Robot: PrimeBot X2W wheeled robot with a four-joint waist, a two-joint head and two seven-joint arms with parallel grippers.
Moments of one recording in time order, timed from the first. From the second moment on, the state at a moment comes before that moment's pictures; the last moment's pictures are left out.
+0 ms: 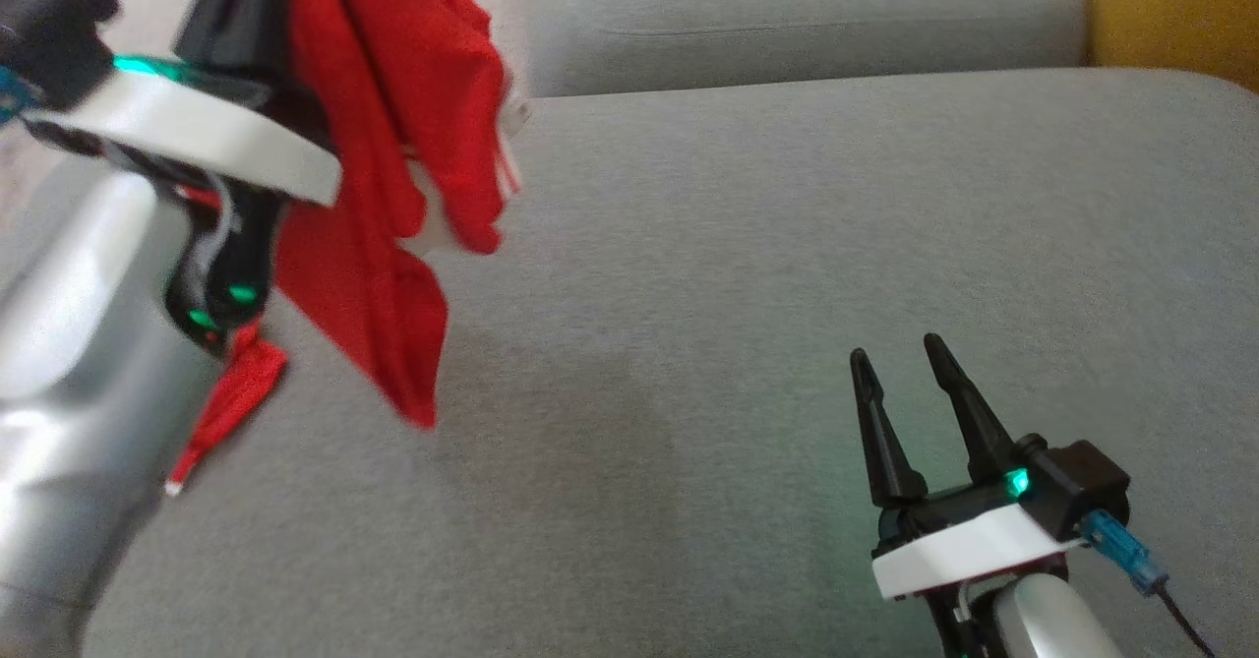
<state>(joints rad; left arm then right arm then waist) -0.85 0.48 -0.66 0.29 -0.95 -0.01 -0.13 -0.02 -0.05 0.22 0.18 0.21 0.12 -0.25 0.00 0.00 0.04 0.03</state>
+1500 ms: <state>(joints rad) -0.44 0.32 -0.67 0.37 -0.56 0.05 -0.26 -0.05 -0.05 0.13 0.16 0.17 0.12 -0.25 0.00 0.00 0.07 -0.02</state>
